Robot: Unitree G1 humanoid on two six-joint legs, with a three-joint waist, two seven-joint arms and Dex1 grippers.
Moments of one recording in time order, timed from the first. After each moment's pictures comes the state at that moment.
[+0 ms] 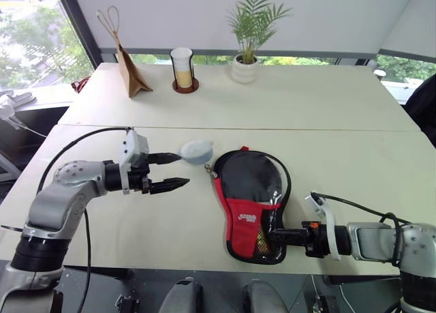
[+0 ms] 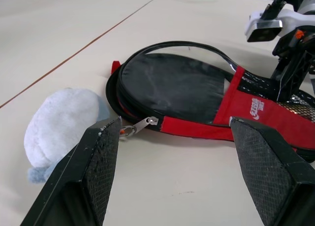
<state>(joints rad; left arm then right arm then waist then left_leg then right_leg) -0.35 0.74 0.05 -0.18 -0.55 0.49 -1.11 -0.12 -0.61 -0.31 -0.32 1.19 1.61 0.37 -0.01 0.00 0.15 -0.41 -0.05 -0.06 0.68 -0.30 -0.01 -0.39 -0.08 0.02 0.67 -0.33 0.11</state>
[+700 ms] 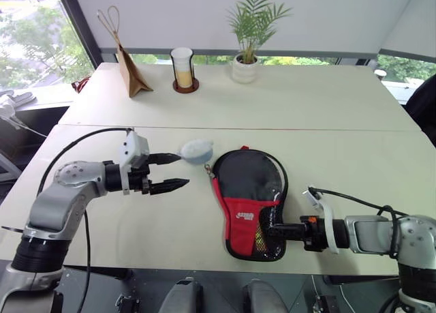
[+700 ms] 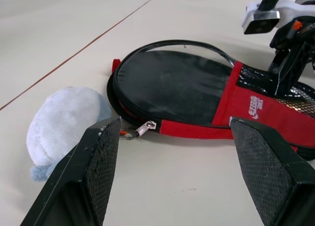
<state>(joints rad) -0.35 0.74 0.05 -0.18 -0.53 0.47 -1.11 -0.16 -0.65 -0.29 -0.31 1.18 1.59 0.41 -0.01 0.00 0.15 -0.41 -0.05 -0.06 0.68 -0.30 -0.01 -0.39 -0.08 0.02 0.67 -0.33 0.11</state>
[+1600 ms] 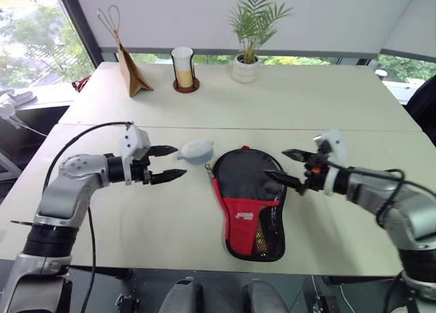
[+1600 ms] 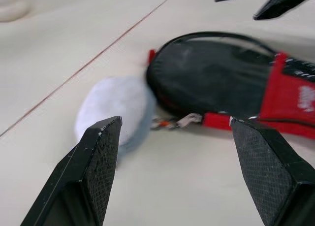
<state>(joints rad) -0.46 0.70 0.02 0.04 -0.39 0.32 -1.10 -0.31 -0.67 0.02 -0.26 0.52 0.62 0.65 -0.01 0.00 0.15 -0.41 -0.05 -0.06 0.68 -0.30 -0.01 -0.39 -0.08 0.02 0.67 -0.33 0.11</state>
